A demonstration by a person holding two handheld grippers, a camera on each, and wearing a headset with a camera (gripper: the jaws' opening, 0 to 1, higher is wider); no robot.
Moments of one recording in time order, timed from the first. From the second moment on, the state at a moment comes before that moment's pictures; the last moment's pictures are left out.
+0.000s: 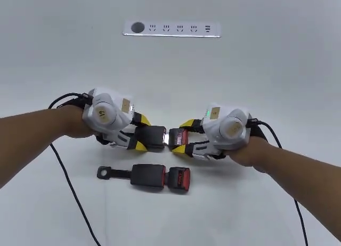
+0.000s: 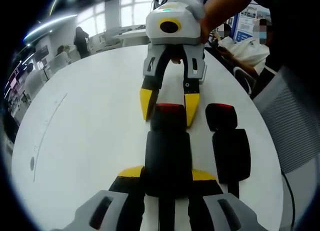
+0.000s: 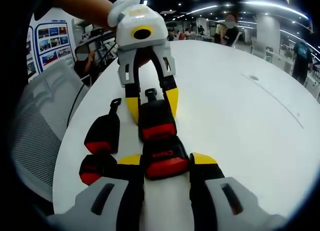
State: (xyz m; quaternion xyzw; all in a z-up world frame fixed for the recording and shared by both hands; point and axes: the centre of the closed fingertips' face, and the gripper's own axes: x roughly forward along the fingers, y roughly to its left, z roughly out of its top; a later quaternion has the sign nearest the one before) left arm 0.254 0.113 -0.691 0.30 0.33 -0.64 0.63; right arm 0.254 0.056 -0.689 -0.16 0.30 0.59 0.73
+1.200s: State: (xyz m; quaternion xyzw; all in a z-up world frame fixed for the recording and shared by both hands) left arm 0.253 0.111 -0.690 0.30 0.34 -0.63 0.63; right arm 0.257 0.053 -0.691 -0.18 0.29 0.60 0.73
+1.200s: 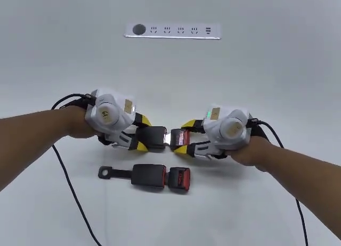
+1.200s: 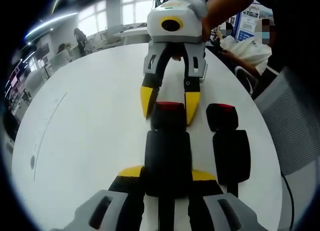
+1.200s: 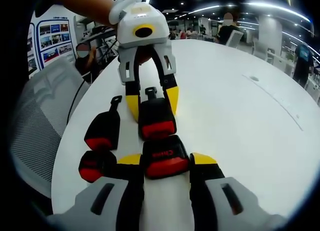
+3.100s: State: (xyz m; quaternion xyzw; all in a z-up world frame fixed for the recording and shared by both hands) left arm 0.254 0.112 -0.691 0.30 0.34 -0.63 0.63; right arm 0.250 -0.043 -0.687 -0.18 0.30 0.59 0.72
